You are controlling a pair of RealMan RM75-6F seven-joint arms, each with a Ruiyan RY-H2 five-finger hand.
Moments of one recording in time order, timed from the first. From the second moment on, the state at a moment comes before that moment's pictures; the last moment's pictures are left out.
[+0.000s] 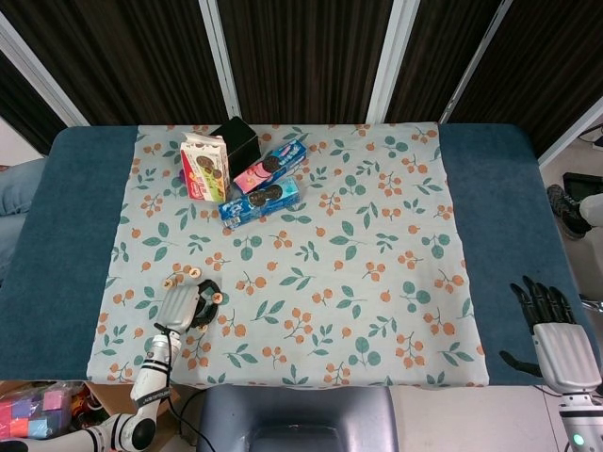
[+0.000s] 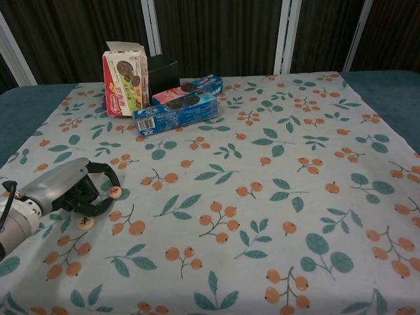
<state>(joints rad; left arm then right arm) -0.48 -1.82 -0.17 -1.17 1.22 1.08 0.07 0.02 -1.08 0.01 -1.70 -1.53 1.48 -0.15</state>
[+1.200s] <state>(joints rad) -0.45 -1.74 -0.18 -1.25 1.26 1.16 0.03 0.01 -1.07 0.01 -1.70 -1.53 1.49 -0.14</state>
